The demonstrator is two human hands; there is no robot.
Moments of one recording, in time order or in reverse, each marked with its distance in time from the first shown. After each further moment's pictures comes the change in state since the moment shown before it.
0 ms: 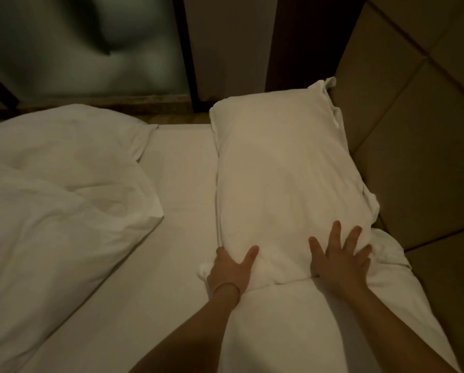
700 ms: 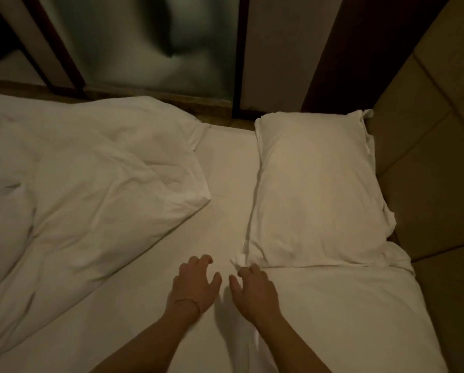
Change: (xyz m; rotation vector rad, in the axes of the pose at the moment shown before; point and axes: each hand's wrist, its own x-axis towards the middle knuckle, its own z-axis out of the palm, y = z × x) left_hand -0.086 -0.133 -0.143 0.391 0.186 0.316; right_hand -0.224 -0.126 0.058 -0.162 -0.223 -0.600
